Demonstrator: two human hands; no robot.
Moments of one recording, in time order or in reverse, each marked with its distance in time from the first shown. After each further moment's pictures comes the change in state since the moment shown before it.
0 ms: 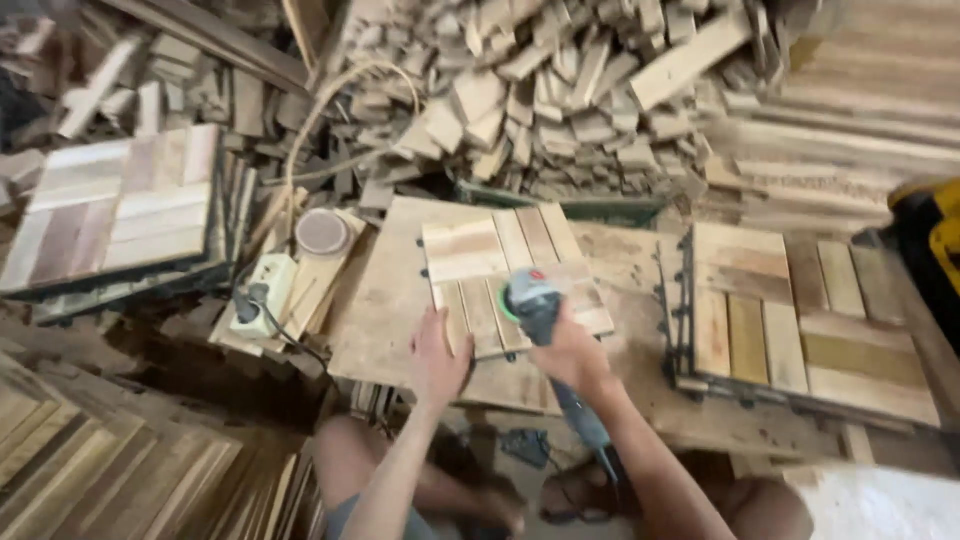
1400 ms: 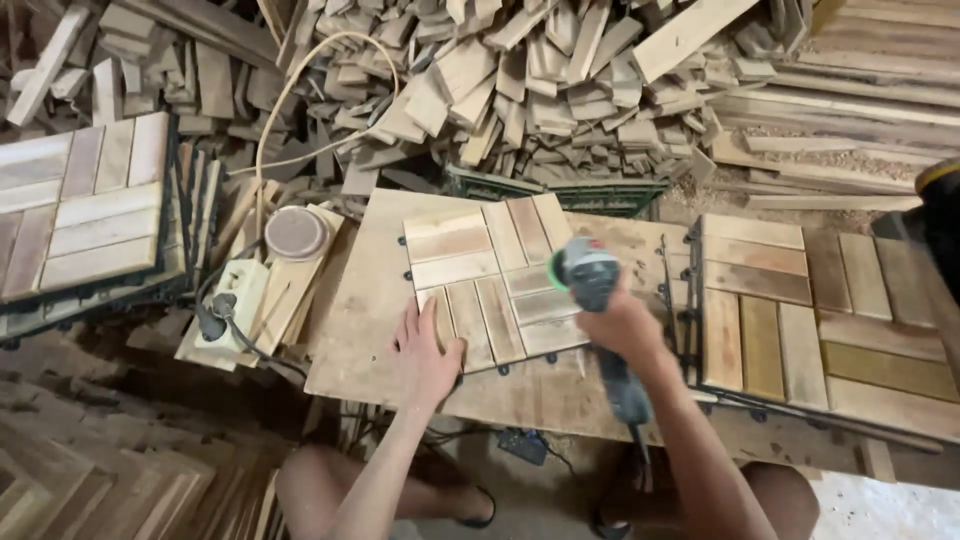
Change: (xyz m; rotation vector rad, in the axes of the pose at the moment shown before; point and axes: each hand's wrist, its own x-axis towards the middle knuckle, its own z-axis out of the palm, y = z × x) left_hand 0.029 0.048 -0.034 0.138 -0.284 -0.160; right_hand 0.099 0.082 -0.030 -0.057 0.141 0.122
